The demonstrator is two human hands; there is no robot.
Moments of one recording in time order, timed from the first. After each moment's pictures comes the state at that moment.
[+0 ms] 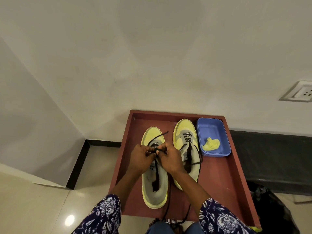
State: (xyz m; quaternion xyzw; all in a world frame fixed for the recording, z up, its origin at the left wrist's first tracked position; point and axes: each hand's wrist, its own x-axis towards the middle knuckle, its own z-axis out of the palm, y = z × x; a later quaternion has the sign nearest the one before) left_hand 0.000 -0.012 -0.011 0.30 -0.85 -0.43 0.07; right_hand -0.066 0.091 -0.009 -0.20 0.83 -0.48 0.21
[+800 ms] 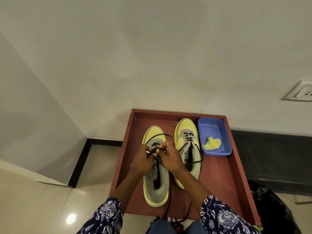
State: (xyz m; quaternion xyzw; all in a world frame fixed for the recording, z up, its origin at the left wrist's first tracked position) left_hand 0.008 -0.004 -0.016 0.34 -0.79 -0.51 0.04; right_hand -0.067 0.089 -0.012 -0.20 0.80 -0.49 0.27
